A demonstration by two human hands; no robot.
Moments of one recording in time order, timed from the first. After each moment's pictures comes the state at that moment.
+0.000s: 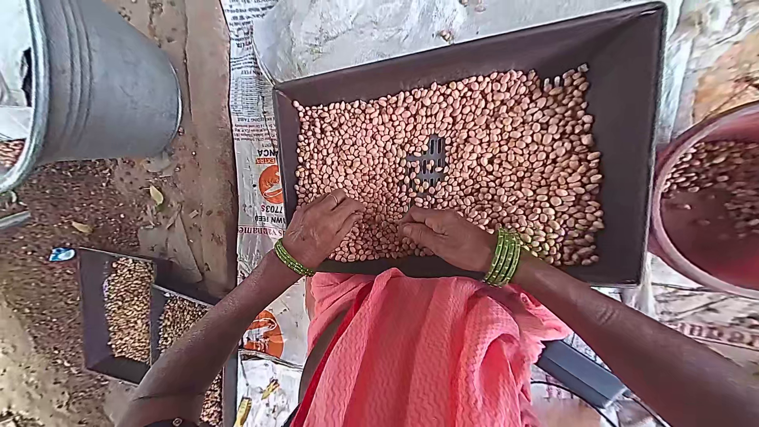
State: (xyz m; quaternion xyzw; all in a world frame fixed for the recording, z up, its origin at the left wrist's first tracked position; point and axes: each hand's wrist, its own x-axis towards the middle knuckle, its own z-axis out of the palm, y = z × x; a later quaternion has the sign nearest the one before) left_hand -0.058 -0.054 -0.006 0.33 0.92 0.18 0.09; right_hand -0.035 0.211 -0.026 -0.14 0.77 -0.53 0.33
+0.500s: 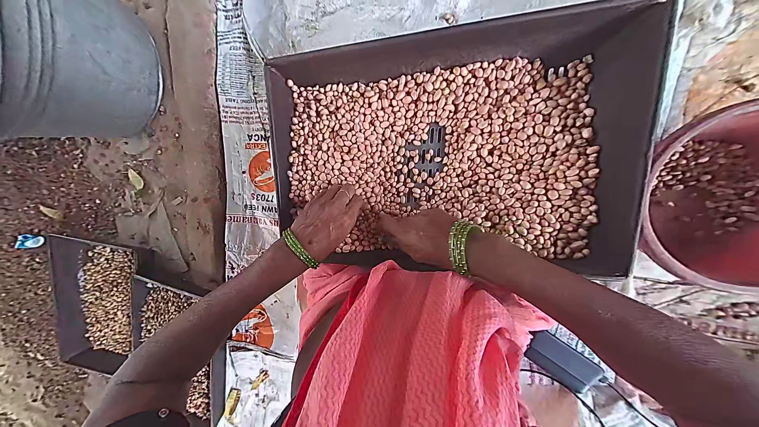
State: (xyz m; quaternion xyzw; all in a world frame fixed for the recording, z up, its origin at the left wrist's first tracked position) left_hand -0.051 -0.043 -0.025 0.36 0.92 0.08 0.12; right_hand -0.049 0.177 -0.014 -0.34 0.82 -0.15 0.42
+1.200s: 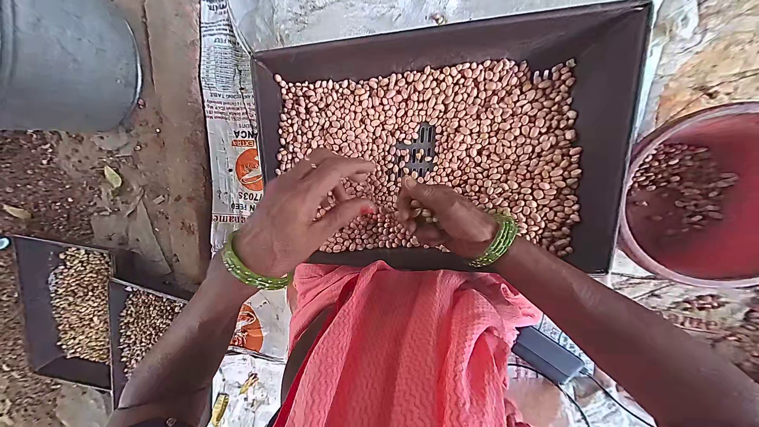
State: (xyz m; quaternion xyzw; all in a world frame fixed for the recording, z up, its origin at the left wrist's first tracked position) left_hand -0.064 -0.034 0.056 0.31 0.88 0.34 0.09; right_hand -0.047 0.212 -0.014 0.05 0.52 -0.73 0.44
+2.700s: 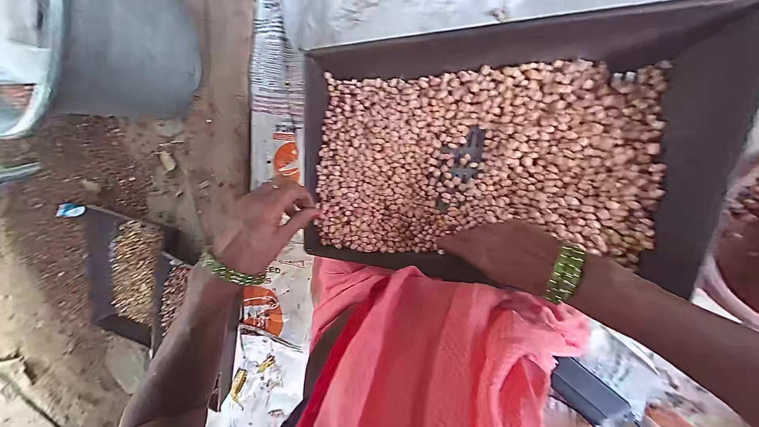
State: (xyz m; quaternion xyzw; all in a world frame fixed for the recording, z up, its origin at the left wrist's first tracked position) left_hand -0.040 -0.131 0.046 0.17 0.96 0.20 0.13; right_hand -0.031 0.243 -0.024 -0.48 0.84 -0.13 0.22
